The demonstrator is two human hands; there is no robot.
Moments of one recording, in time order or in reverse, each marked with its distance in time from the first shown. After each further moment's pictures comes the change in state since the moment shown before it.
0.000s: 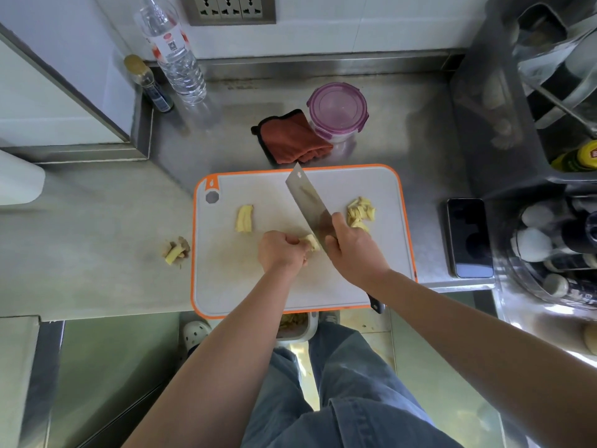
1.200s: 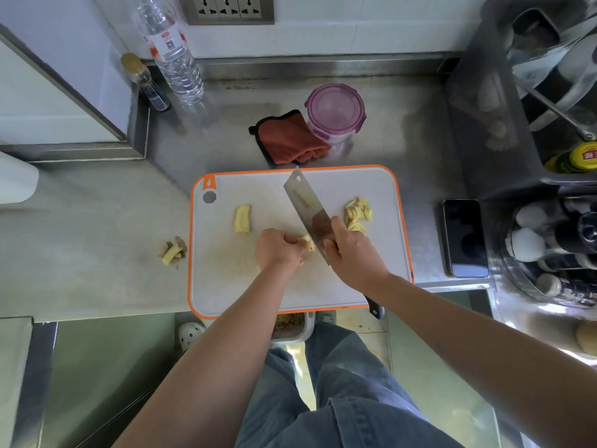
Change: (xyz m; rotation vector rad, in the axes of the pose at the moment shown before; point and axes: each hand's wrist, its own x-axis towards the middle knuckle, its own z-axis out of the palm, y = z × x) left_hand 0.003 0.001 -0.003 0.030 -0.014 0.028; right_hand -0.006 0.000 0.000 0.042 -0.016 0.007
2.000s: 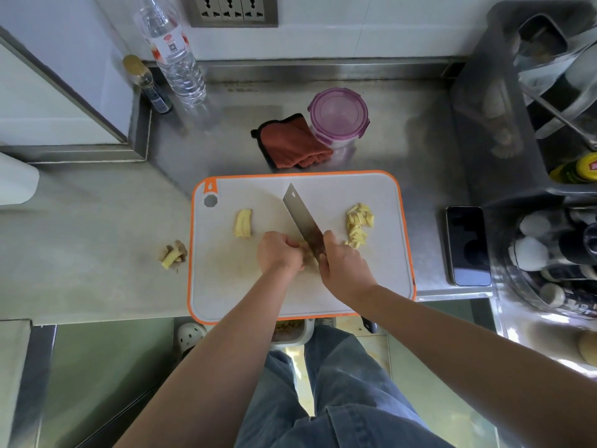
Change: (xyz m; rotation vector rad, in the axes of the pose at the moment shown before) left_hand 0.004 0.004 0.000 -0.003 -0.004 -0.014; right_hand 0.001 -0.009 0.017 -0.118 -0.080 0.086
